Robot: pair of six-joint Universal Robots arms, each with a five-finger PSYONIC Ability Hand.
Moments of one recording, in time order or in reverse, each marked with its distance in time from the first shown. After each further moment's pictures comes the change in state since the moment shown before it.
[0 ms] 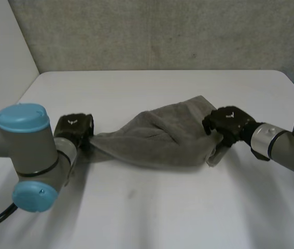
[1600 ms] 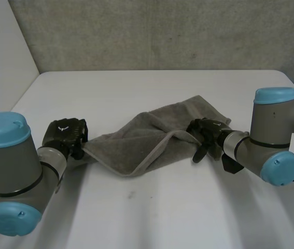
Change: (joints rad) left arm 0.009 0.182 -0.195 0.011 0.006 -0.006; right arm 0.183 0.181 -0.185 0.082 0.326 0.559; left_hand -0.096 -0.136 -0.135 -0.137 -0.110; right_hand -0.411 -0.443 -0.429 -0.435 -0.402
